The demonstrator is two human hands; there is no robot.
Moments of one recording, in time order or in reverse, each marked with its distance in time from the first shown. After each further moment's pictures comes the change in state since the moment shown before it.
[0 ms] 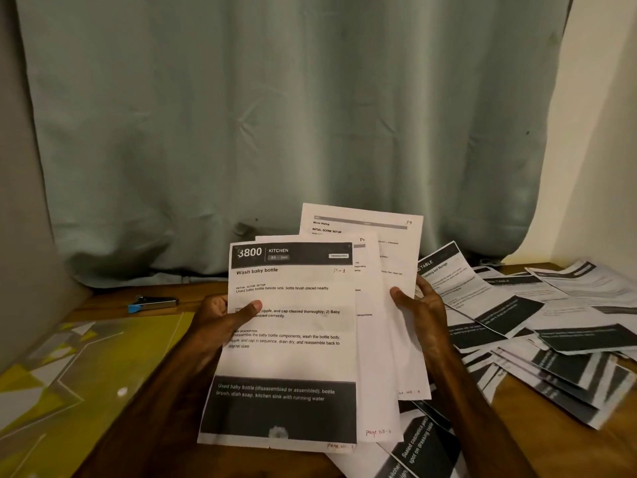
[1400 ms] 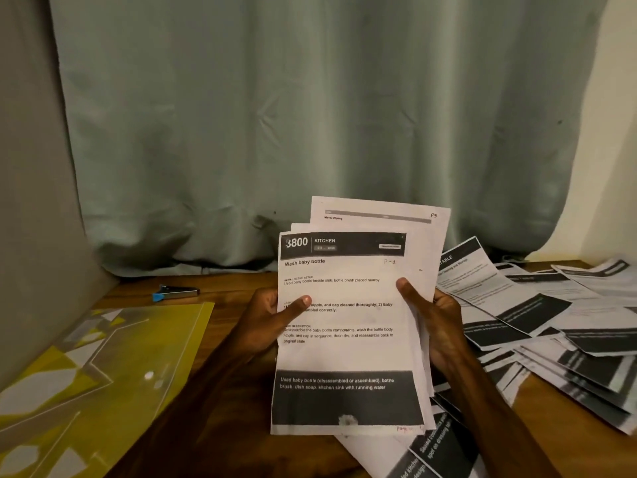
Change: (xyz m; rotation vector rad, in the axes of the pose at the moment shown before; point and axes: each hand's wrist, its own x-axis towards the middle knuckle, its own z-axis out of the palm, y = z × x) left_hand -0.011 -0.005 0.038 -0.003 -0.179 0.156; right_hand -0.014 0.004 0.009 0.090 -0.012 0.128
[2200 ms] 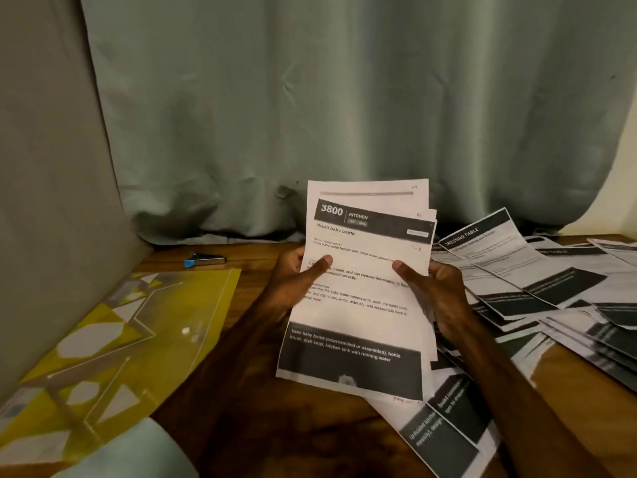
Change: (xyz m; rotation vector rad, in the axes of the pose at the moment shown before) left_hand 0.006 -0.001 0.004 -0.025 0.063 -0.001; right_hand -0.013 0.007 0.020 -0.169 -0.109 0.023
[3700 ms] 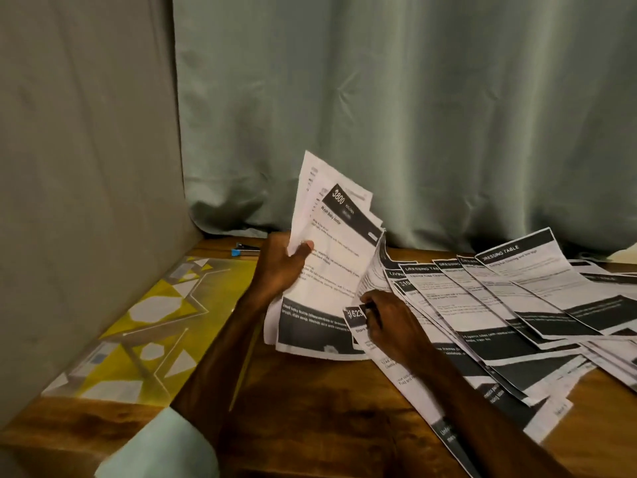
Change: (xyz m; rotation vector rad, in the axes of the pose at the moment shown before) left_hand -0.029 0.046 -0.080 0.459 0.300 0.114; right_hand -0.011 0.084 0.078 -1.106 -0.296 -0.594
